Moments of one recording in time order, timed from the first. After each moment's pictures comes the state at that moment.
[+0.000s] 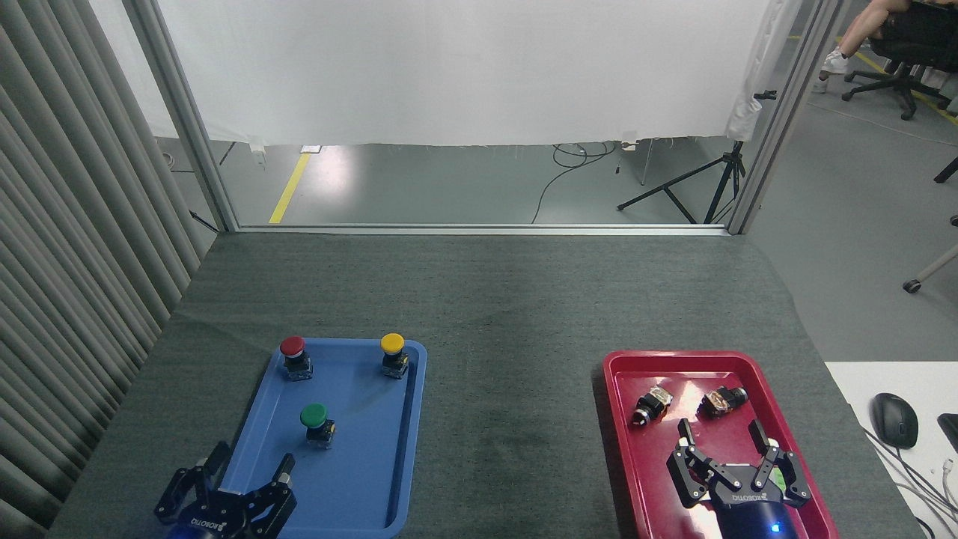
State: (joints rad) left arm 0.11 0.22 0.08 -1.48 -1.31 -0.32 0.16; right arm 0.09 -0.19 0.04 -1.51 1.27 0.02 -0.16
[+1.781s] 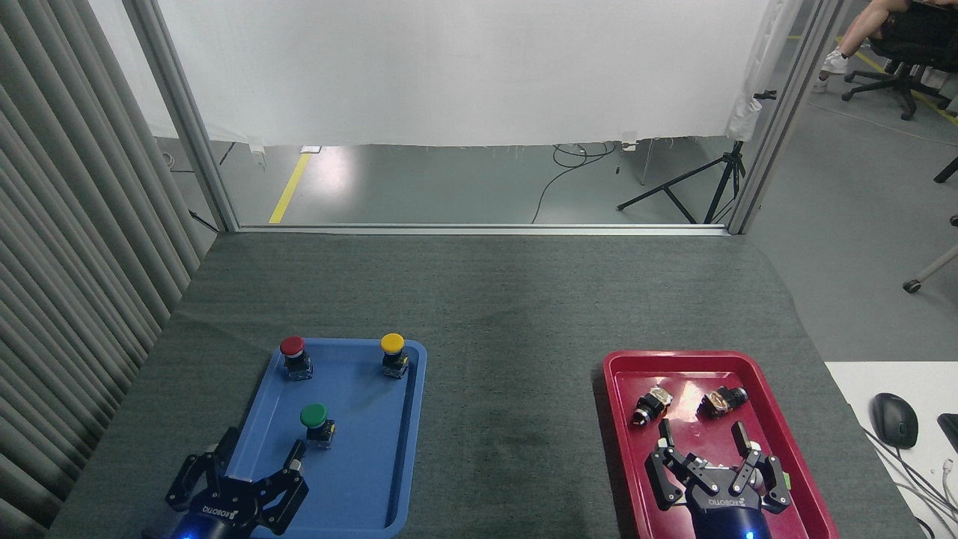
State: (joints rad) left arm 0.11 0.19 0.06 -1.53 -1.32 -0.30 0.17; right arm 0.13 -0.02 -0.04 -1.58 1.44 -0.03 -0.15
